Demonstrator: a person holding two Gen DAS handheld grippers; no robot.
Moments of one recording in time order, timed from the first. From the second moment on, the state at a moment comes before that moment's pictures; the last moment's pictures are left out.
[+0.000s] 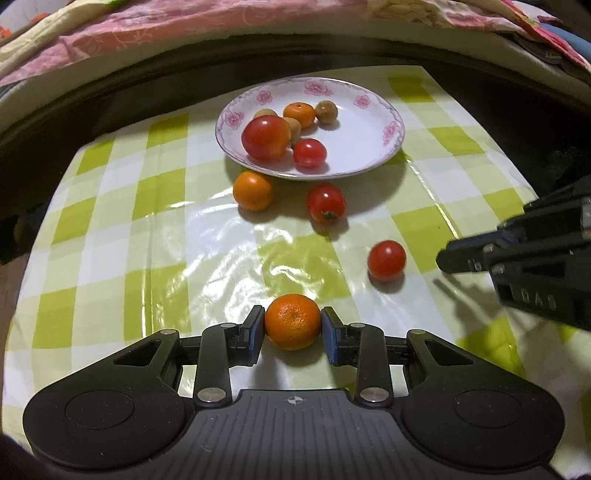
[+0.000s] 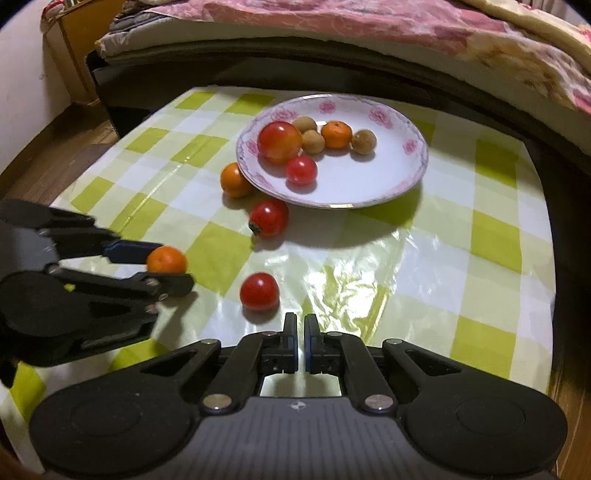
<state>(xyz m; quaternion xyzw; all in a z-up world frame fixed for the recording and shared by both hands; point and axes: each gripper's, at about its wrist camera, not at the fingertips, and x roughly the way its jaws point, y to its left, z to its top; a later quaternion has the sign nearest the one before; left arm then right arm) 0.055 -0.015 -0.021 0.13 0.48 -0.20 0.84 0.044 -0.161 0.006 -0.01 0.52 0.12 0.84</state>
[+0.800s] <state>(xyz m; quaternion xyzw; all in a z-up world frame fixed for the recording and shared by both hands) 0.057 -0.017 -0.031 0.13 0.48 -0.22 0.84 0.072 -0.136 0.003 0.00 0.51 0.14 0.85</state>
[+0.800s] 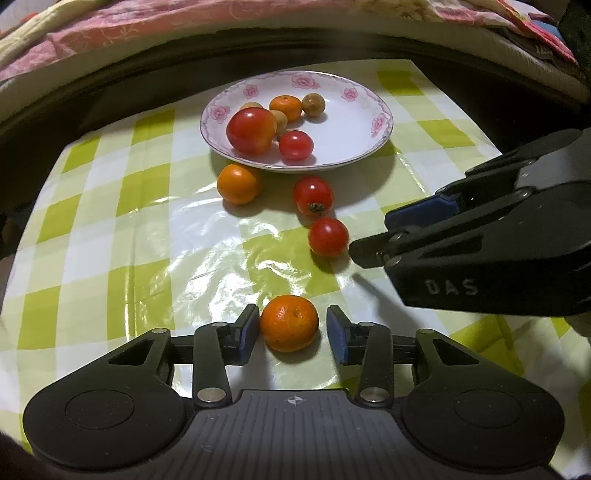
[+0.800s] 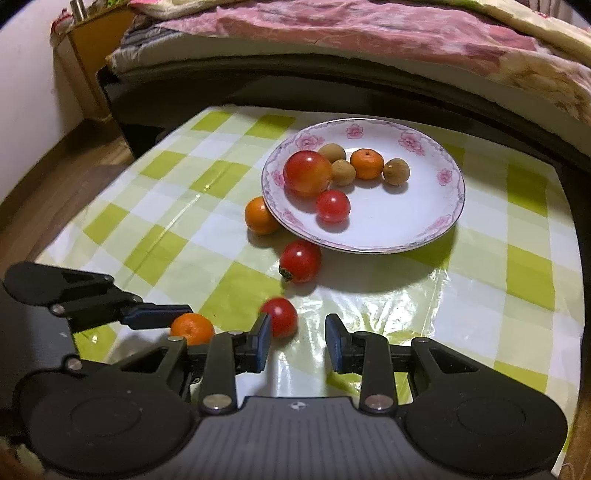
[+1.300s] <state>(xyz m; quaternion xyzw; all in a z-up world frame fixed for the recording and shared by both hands) 0.057 -0.016 -0.031 0.13 0.48 -0.22 0.84 0.084 -0.126 0.004 0.01 0.50 0.14 0.86</state>
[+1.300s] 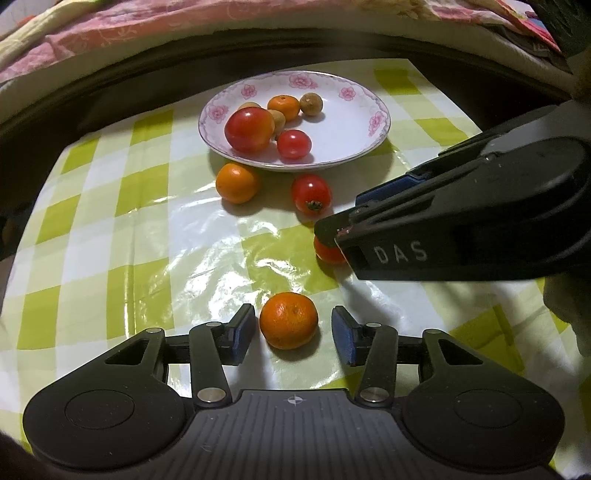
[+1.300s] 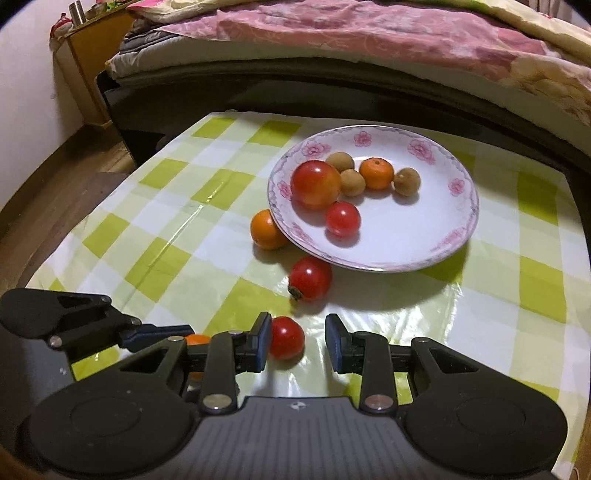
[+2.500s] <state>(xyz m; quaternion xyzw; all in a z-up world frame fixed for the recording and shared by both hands) 0.058 -0.017 -0.029 0.12 0.49 -0.23 0.83 0.080 -0.126 -0.002 0.00 0.50 0.14 0.85</state>
